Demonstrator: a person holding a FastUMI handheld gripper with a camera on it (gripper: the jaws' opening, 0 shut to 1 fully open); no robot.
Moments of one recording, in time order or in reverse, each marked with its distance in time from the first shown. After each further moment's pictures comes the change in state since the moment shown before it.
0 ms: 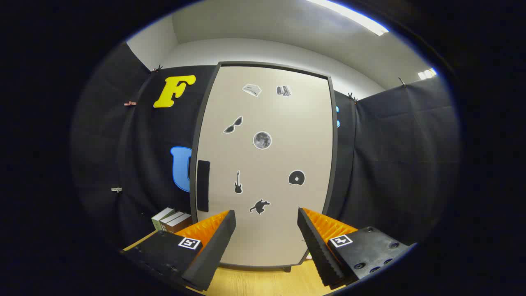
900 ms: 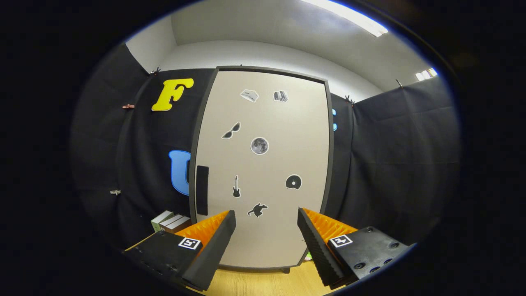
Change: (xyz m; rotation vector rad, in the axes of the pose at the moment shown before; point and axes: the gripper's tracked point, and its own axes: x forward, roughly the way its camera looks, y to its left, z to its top) arm -0.006 -0.001 0.012 0.004 -0.026 -0.015
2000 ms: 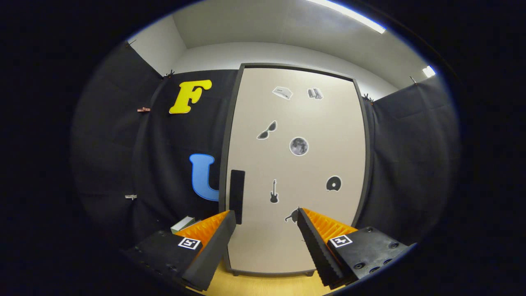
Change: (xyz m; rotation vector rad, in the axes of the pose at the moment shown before) arm 0.031 0.087 -0.009 0.039 -0.004 0.148
